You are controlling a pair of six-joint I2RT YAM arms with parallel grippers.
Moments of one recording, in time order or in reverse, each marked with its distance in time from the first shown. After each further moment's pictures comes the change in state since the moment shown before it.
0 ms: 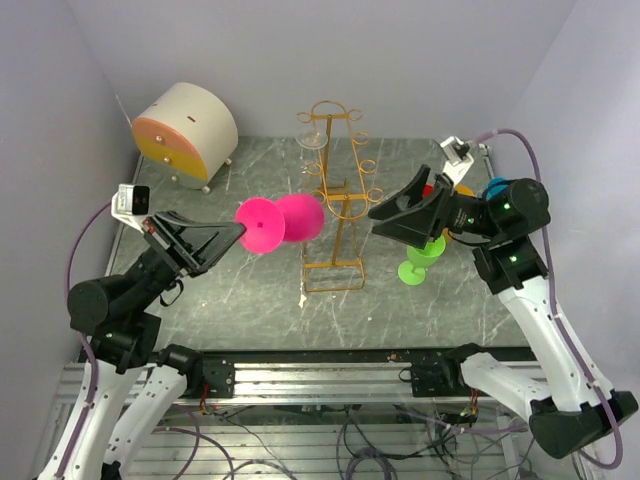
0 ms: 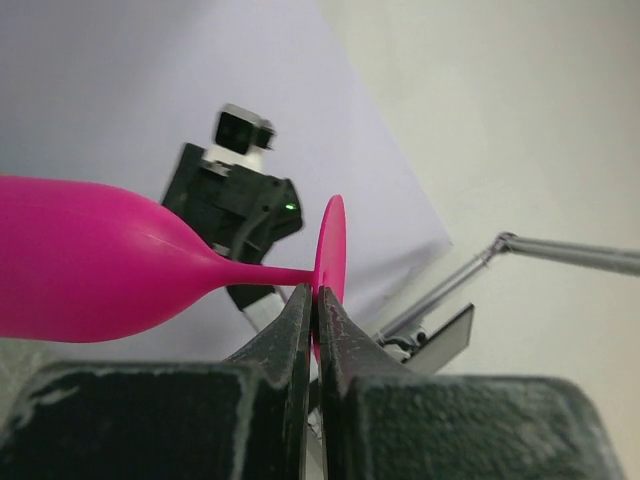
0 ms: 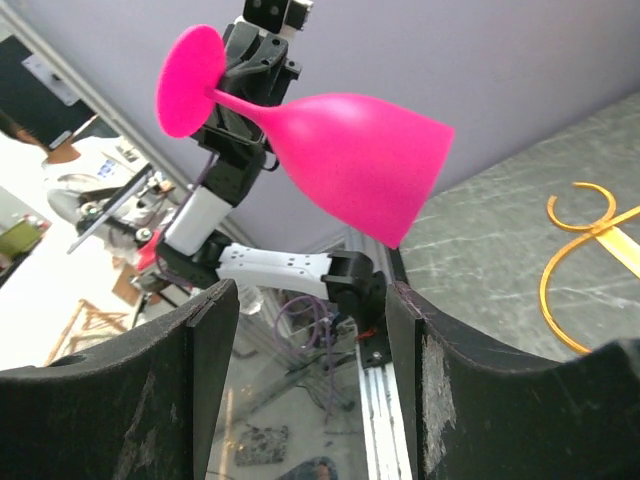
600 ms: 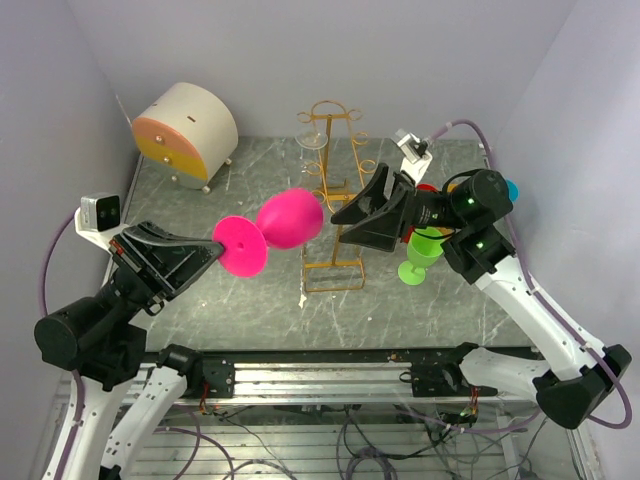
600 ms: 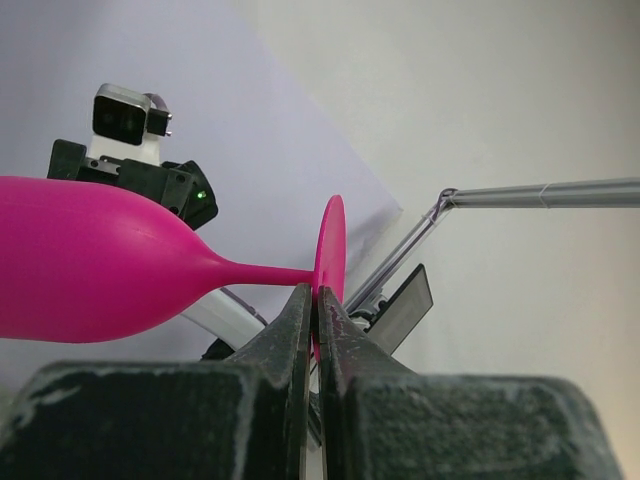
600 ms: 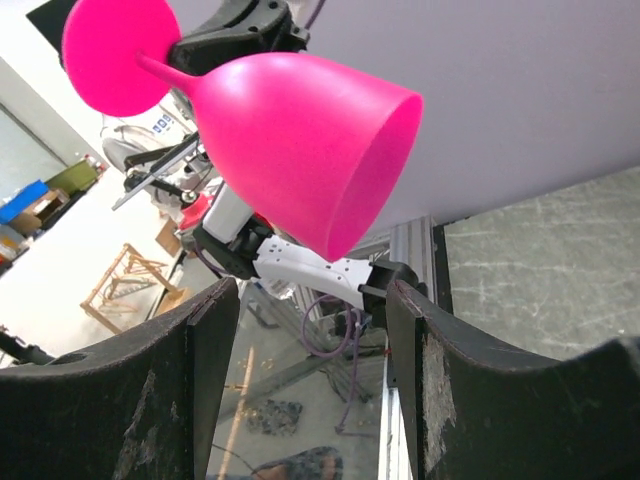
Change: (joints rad) left arm 0.000 -0.053 0.084 0.107 0.042 -0.044; right arm 0.264 0.158 0.056 0.148 0.064 -0.011
